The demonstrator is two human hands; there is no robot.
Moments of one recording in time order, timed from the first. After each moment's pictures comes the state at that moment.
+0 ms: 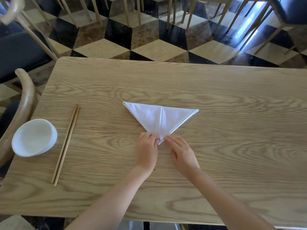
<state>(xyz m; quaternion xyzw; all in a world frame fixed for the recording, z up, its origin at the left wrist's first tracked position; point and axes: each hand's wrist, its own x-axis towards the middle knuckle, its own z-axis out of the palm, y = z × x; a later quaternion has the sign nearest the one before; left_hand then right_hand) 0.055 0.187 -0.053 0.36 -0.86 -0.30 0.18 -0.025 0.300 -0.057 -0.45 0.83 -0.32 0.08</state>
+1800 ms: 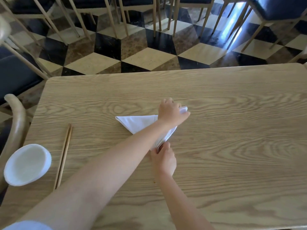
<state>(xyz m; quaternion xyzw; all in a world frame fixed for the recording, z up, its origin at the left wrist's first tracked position) -0.099 0.153 0.013 0.22 -0.93 -0.28 -0.02 0.007 0.221 -0.048 -0.03 0.93 -0.30 0.21</state>
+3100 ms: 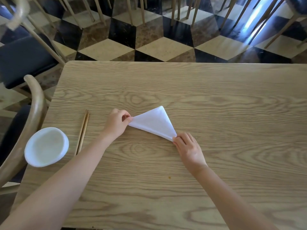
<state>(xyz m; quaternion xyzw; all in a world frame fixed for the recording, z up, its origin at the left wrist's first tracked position) 0.068 -0.001 -0.042 0.40 -0.85 -0.35 0.01 -0.033 0.261 -0.069 -0.48 0.84 -0.25 0.00</state>
